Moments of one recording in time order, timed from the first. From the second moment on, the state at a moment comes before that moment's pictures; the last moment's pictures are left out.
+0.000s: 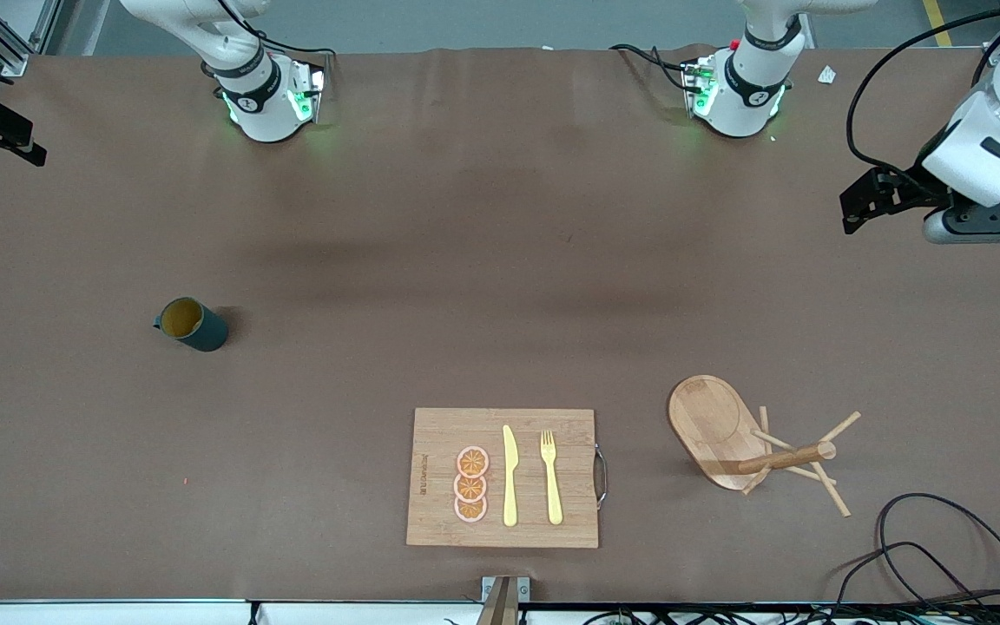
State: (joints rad) left arm -0.08 -0.02 -0.09 -1.59 0.05 1.57 -0.14; right arm 0.03 -0.10 -0.10 -1.51 0.01 1.32 -0.07
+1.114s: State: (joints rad) left arm -0.07 0.00 -0.12 -1.58 0.02 1.55 -0.14; right arm 0.01 -0.10 -0.11 -1.50 0.01 1.32 -0.07
